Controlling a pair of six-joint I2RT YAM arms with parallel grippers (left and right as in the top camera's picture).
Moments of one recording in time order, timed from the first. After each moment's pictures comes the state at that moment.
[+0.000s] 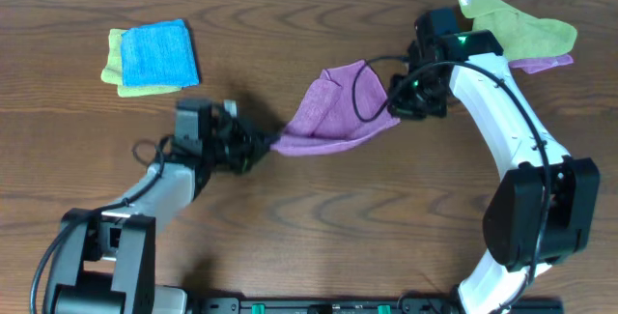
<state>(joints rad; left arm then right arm) -0.14 1.59 0.65 0.15 0.80 -1.17 0.18 1.89 1.57 -1.10 -0.25 0.30</state>
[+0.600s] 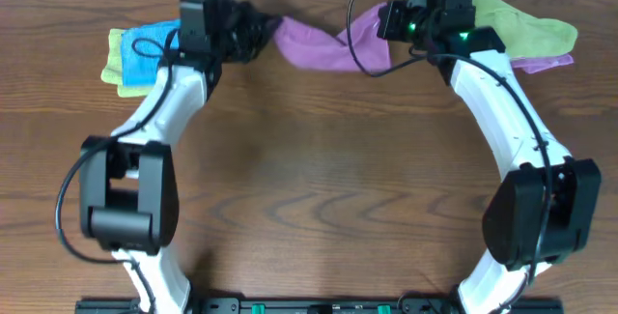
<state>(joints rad) -0.14 1.97 1.44 0.06 0.63 -1.12 0.18 1.90 1.63 -0.38 -0.26 0.34</state>
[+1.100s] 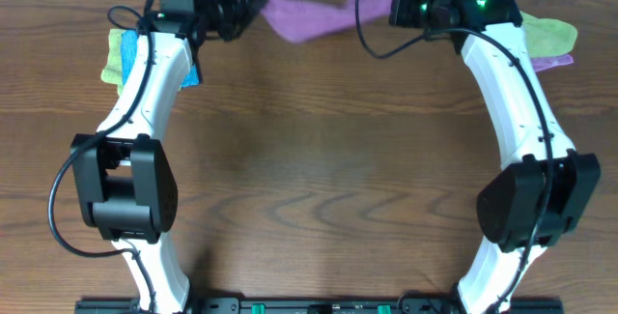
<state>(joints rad) -0.10 2.02 1.73 -0.43 0.63 -0.93 0.15 1.99 1.92 -0.81 -0.23 0.25</state>
